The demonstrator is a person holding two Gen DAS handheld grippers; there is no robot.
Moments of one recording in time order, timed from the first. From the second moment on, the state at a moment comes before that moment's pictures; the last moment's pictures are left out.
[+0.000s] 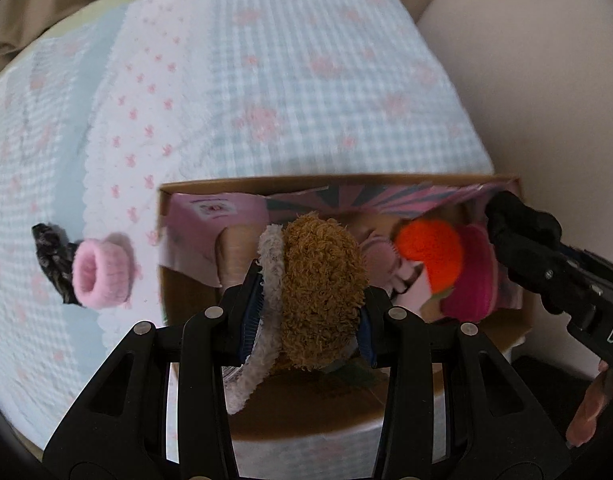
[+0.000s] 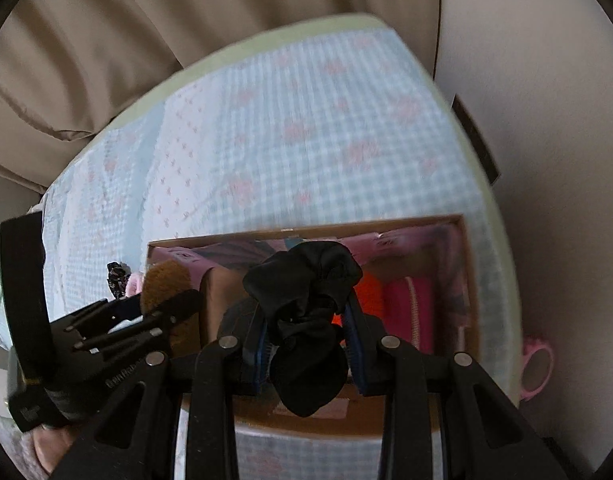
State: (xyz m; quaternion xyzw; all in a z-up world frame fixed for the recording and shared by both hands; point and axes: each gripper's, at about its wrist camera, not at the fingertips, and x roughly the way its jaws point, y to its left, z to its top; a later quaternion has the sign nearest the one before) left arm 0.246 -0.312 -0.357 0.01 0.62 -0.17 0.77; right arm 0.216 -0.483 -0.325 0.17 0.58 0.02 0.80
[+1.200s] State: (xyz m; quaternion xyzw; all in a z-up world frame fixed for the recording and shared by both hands) left arm 0.211 -0.302 -0.291 0.07 0.59 -0.19 0.78; right arm 0.185 -0.486 -0.288 0.22 0.56 0.01 0.80
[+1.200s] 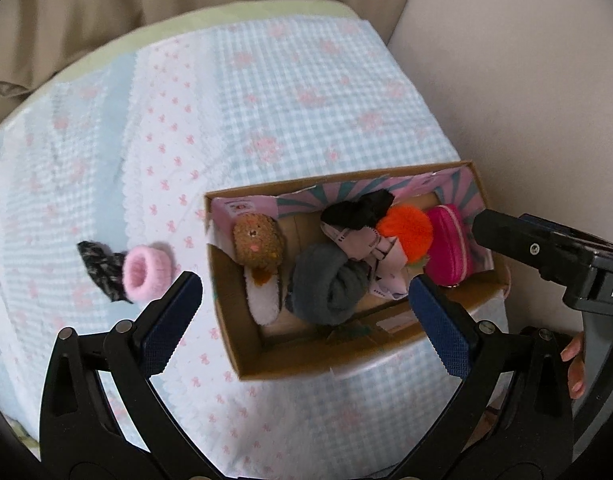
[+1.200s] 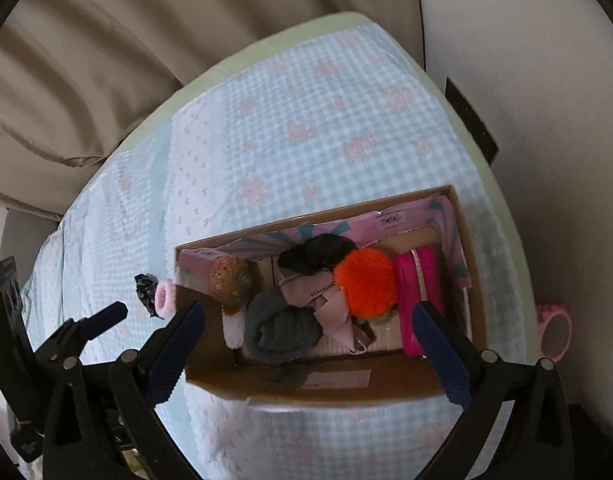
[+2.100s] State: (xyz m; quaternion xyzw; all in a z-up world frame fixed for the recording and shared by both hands) left arm 0.118 -0.085 -0.136 0.02 0.46 -0.15 0.88; right arm 0.080 -0.316 -0.121 0.09 0.42 -0.01 0.90
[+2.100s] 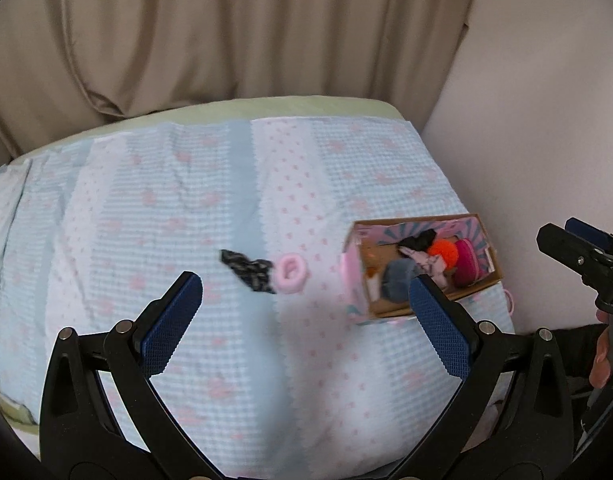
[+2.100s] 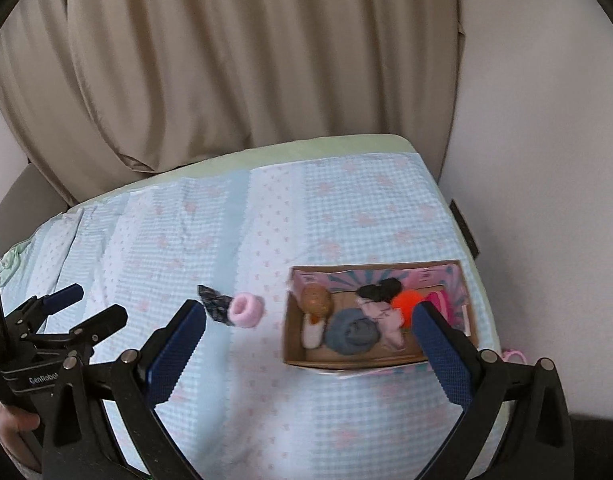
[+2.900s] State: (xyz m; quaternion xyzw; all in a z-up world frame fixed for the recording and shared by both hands) left arm 0.223 0.036 -0.297 0.09 0.49 -0.27 0.82; right arm 0.148 -0.154 -0.266 0.09 0.45 -0.01 0.89
